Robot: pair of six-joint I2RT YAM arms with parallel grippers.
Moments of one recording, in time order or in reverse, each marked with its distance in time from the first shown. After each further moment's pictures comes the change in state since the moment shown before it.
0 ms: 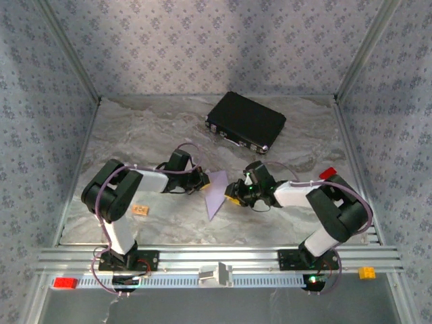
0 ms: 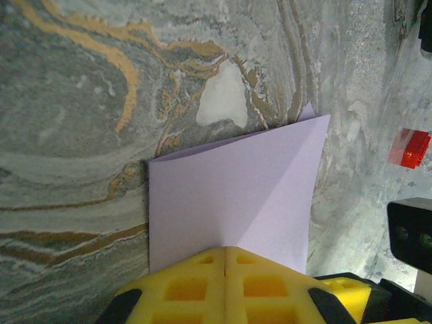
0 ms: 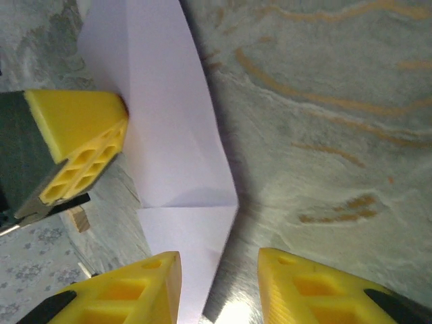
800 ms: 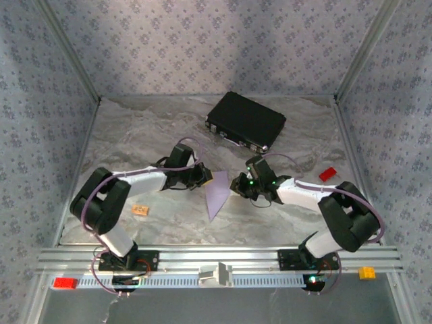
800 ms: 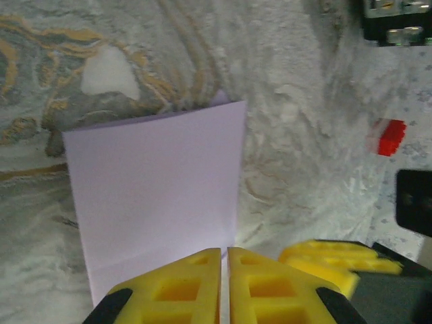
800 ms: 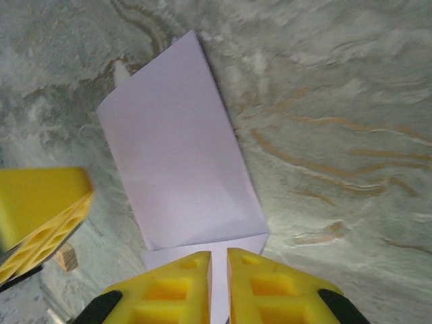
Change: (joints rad) left arm -0.044 -0.119 0.076 -0.181 -0.042 0.004; right arm 0.002 -0.101 0.075 -0.190 0.168 -0.066
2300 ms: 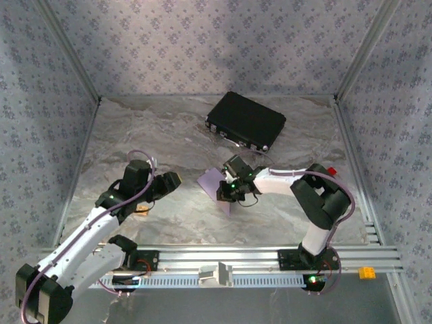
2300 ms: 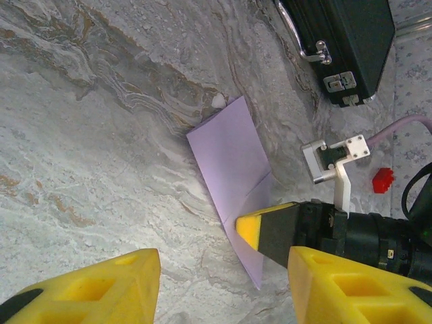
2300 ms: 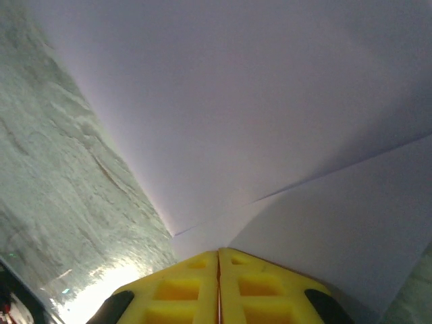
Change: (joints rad) left arm 0.111 -0.838 -0.217 -0.491 -0.254 0.093; right arm 0.116 0.266 0.250 -0.213 -0.085 -0.288
